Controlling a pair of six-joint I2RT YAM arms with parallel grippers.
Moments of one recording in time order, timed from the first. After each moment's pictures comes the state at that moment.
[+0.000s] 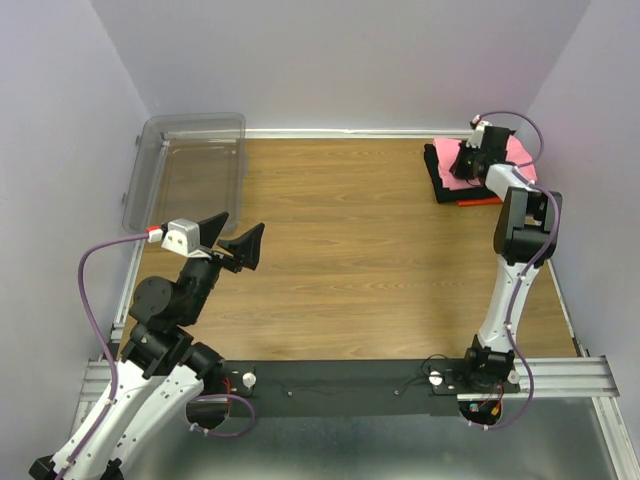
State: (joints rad) left arm -0.56 0.36 0.60 0.02 -0.14 -0.21; right arm -0.14 2.26 1.69 -0.09 -0.26 0.04
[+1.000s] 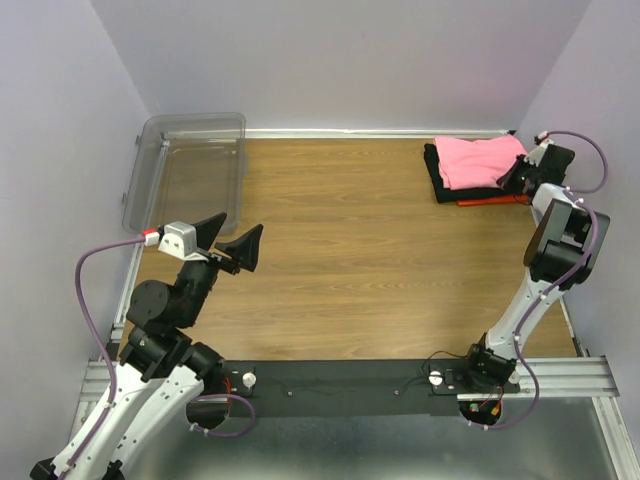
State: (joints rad) left arm -0.56 0.33 0.60 0.02 -0.14 -0.21; right arm -0.41 2.05 1.42 0.00 -0.38 0.10
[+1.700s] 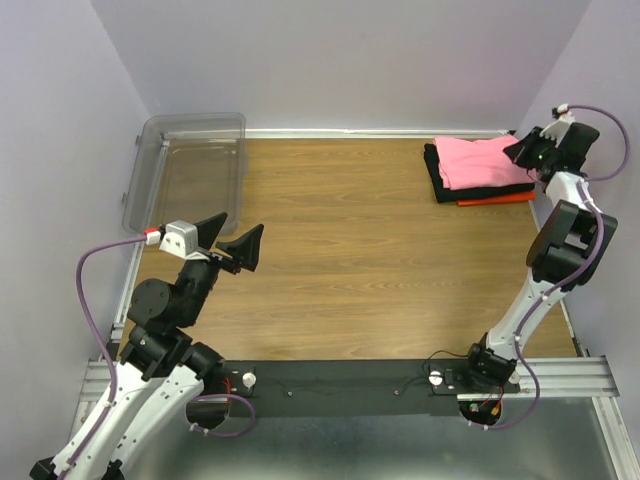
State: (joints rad) left arm -0.56 0.34 0.60 0.02 -0.14 -0.21; right arm -0.45 2.05 1.57 0.04 -0.65 0.13
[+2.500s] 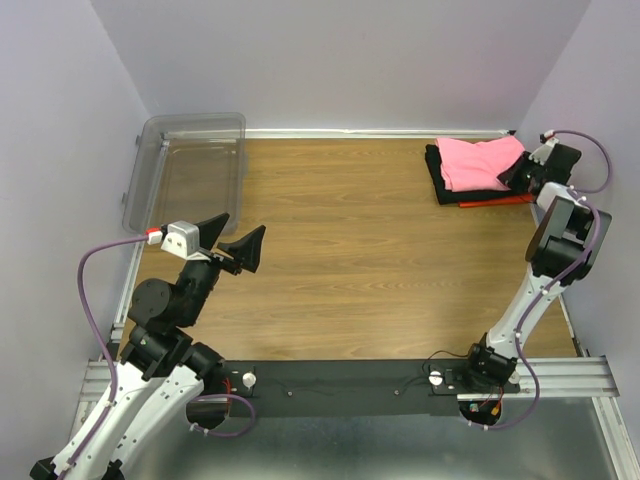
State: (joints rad) left arm -0.56 0.34 0.59 0.02 -0.11 -0.21; right arm -0.45 2.14 1.50 0.03 -0.45 0.14
